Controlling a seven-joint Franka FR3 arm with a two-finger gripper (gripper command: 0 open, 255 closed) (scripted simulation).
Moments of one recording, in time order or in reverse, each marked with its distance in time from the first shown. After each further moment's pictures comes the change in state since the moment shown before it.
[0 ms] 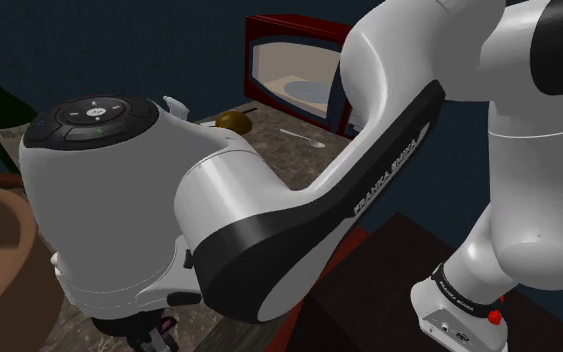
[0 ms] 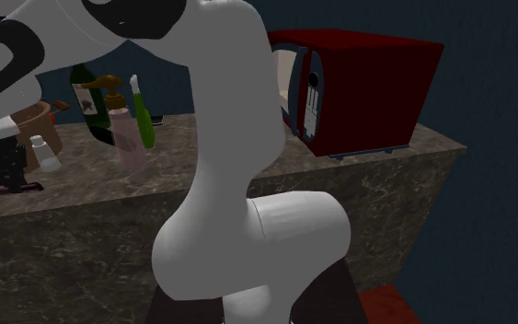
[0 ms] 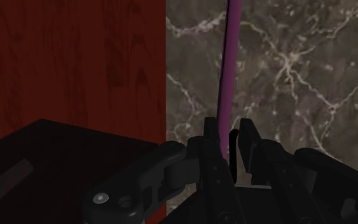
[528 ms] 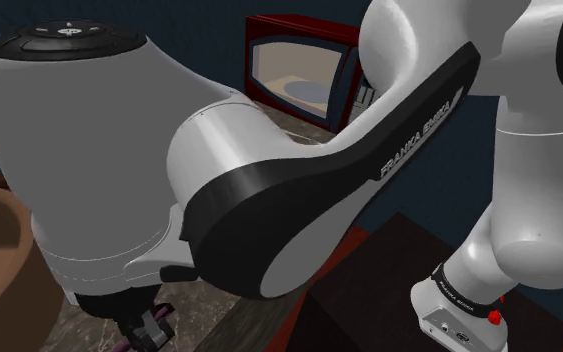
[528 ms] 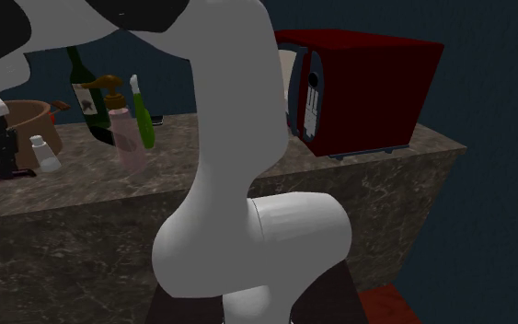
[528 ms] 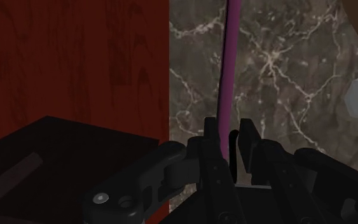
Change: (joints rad) arm -0.033 -0.051 0.050 0.042 0.059 -0.079 -0.035
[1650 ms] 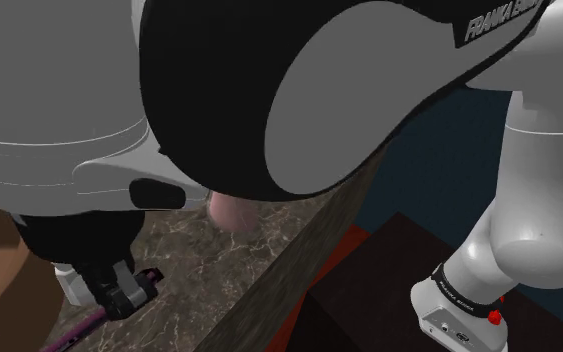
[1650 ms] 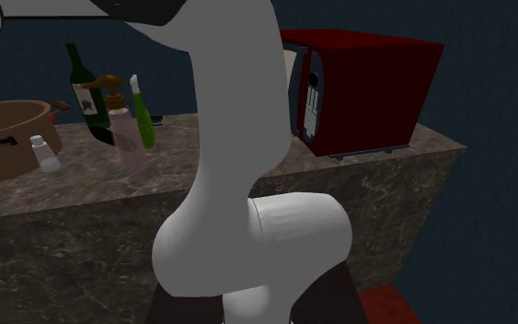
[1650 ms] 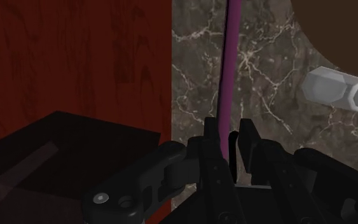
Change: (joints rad) arm -0.013 -0.060 0.056 0.162 0.079 -0.193 -0.053
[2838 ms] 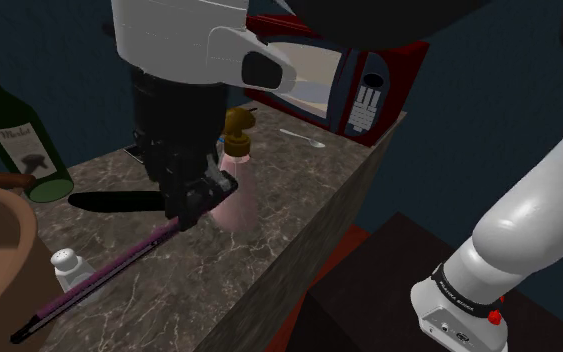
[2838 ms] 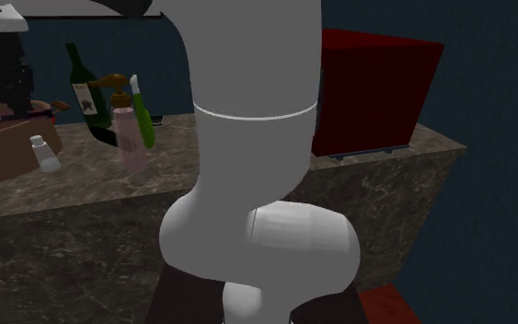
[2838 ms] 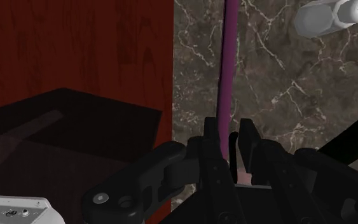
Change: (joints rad) arm -0.390 -0.426 0.086 -0.162 0.446 -0.029 -0.376
